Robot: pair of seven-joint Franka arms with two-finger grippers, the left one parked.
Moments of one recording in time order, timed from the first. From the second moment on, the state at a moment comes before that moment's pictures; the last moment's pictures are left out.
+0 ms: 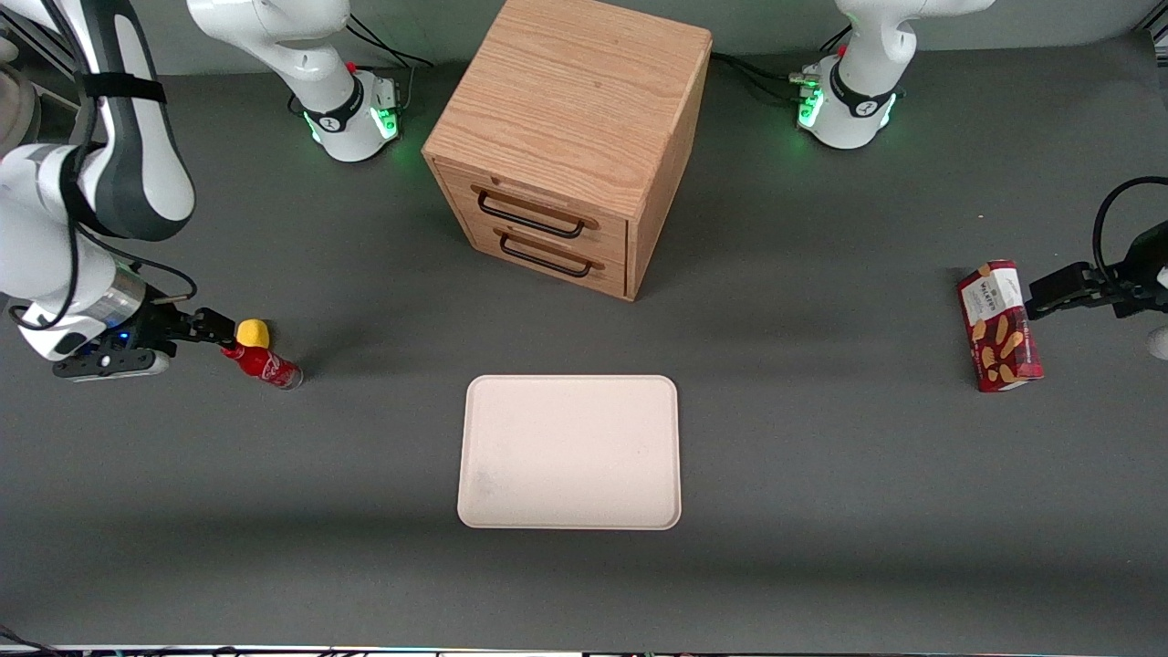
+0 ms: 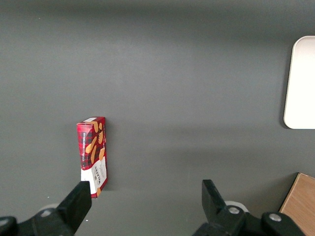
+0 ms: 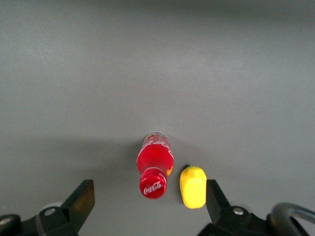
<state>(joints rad) 0.01 0.07 -0.13 -2.14 0.00 2.26 -0.18</state>
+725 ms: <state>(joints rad) 0.01 0.11 -0.13 -2.23 0.00 2.41 -0.18</state>
